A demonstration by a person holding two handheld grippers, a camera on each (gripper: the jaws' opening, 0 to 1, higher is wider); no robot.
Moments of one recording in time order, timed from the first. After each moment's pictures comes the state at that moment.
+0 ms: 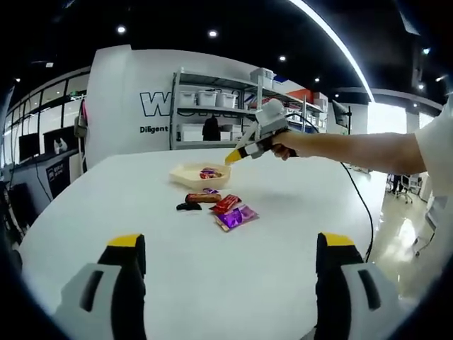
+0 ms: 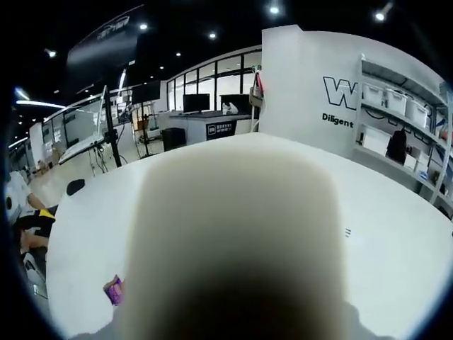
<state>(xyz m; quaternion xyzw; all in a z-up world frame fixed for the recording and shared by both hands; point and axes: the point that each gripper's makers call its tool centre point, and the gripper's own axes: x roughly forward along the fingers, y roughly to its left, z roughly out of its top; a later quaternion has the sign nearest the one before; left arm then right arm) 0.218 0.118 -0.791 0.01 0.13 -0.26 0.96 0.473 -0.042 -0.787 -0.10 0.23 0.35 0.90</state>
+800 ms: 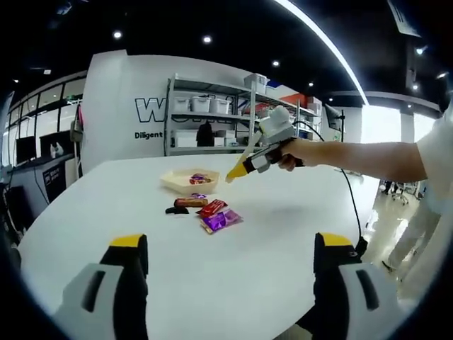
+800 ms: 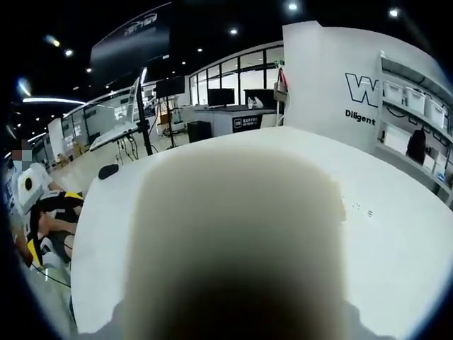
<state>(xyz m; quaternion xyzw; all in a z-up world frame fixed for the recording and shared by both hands) 0.193 0.102 -0.781 0.01 0.12 -0.28 0.95 0.403 -0.034 -0.799 -0.10 0.25 0.41 0.87</state>
